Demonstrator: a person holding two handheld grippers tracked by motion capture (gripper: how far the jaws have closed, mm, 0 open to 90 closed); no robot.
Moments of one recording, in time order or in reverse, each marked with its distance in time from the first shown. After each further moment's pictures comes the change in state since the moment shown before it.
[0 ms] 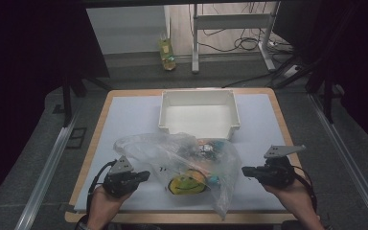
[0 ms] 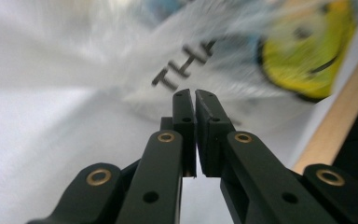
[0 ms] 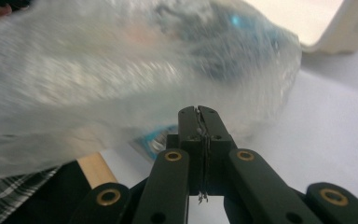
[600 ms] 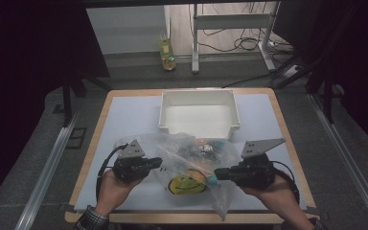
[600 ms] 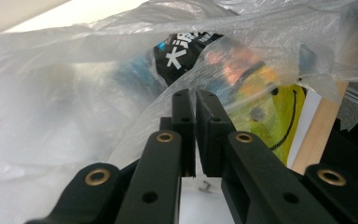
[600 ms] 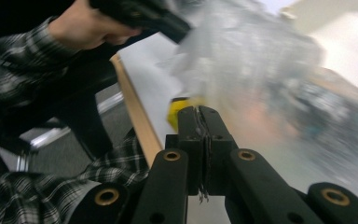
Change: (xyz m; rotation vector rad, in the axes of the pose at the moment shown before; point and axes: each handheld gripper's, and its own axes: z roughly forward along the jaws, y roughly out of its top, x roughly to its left) left arm -0.007 0.052 0.012 -0.031 -0.059 0.072; right arm 0.074 0.058 0.007 -0.033 0.229 -0.148
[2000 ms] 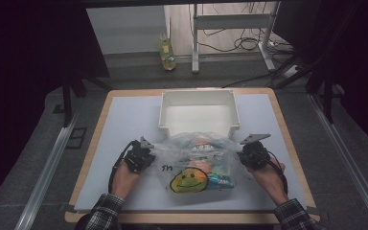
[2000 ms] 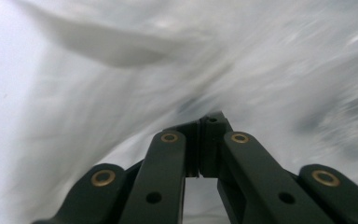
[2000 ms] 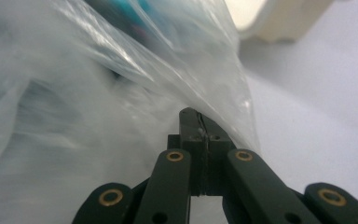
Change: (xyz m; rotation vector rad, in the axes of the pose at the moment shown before) left arm 0.069 -0.042 0.083 0.271 0.272 -0.110; right arm -0.137 -0.076 0.057 0.188 -0.487 0.136
